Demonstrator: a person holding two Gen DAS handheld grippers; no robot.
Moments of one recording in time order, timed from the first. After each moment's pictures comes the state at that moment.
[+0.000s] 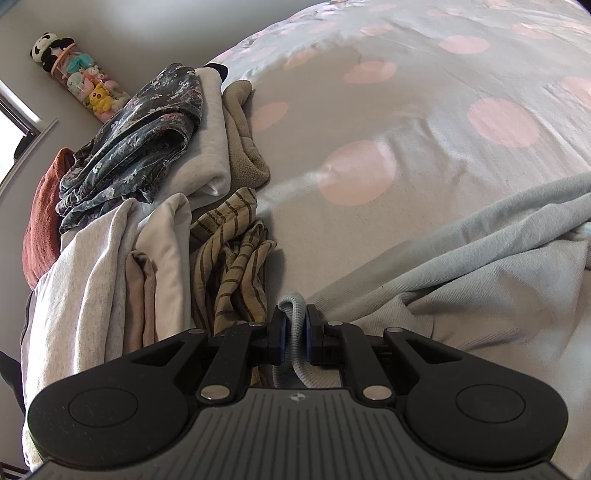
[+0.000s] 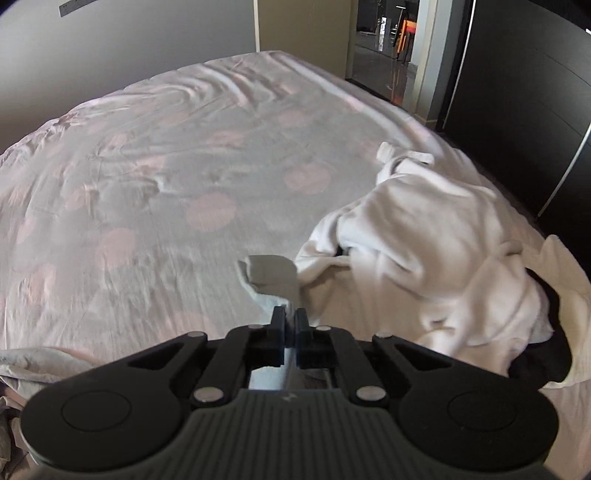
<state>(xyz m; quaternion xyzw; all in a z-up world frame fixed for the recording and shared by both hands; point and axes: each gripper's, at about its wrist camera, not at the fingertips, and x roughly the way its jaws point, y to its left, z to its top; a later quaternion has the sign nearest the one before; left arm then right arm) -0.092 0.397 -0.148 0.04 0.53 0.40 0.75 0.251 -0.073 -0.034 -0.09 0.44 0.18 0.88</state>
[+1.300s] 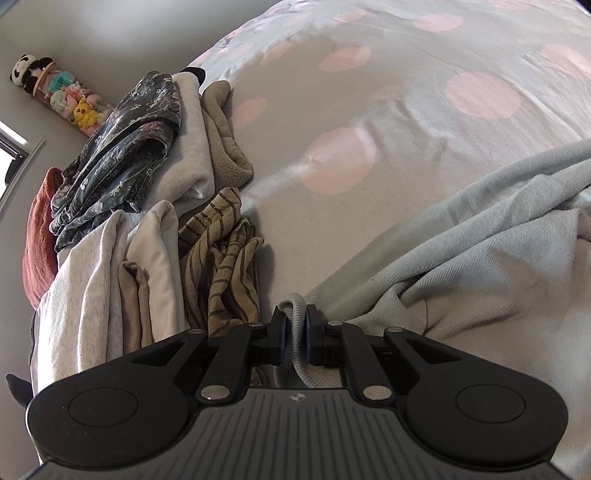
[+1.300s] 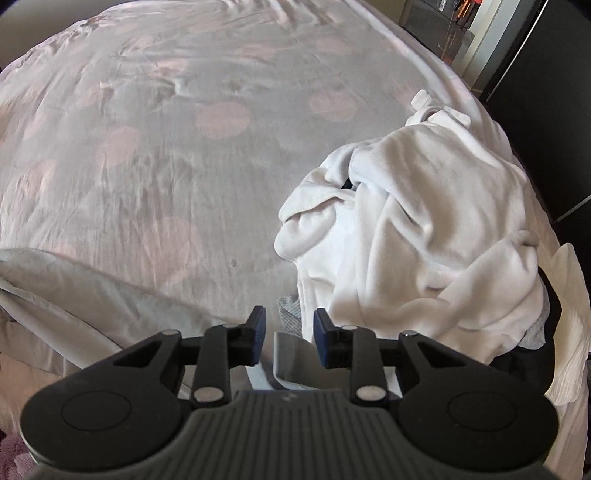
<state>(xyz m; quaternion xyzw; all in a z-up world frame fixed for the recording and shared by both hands) -0.088 0.393 -0.154 0.07 0.56 0.38 0.74 0.274 -0.055 -0.058 -0.20 0.53 0.23 0.79</state>
